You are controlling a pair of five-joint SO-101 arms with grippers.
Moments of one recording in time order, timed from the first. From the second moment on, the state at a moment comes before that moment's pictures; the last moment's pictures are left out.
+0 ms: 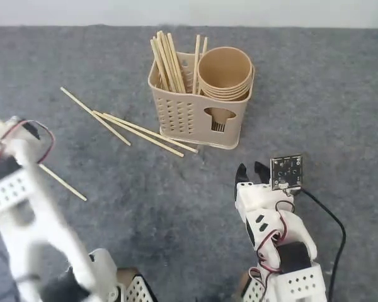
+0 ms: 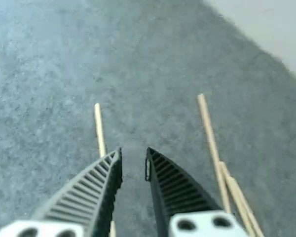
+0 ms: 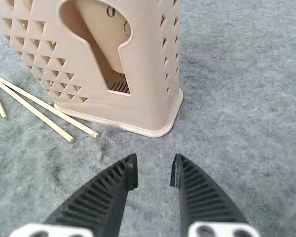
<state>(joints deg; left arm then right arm) -41.0 -25.9 37.1 45.2 20.3 -17.3 -103.2 95.4 46.5 -8.6</state>
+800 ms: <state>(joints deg) -47.3 39.6 -18.7 65.0 20.3 -17.3 -103.2 95.4 46.5 -8.5</state>
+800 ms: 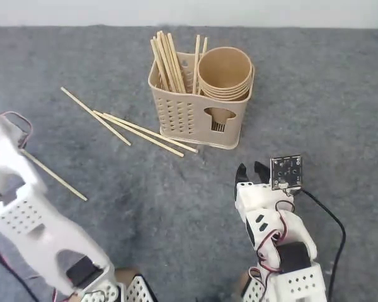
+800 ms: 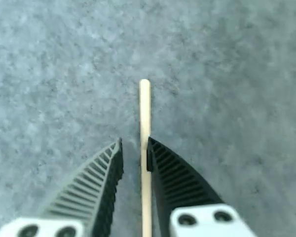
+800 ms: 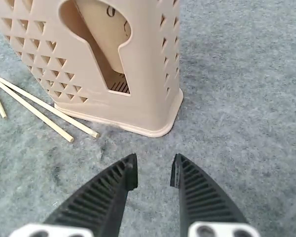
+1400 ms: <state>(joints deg) -48.4 53.7 -39.1 73.5 20.2 -17.3 -103.2 95.4 46.5 -8.1</state>
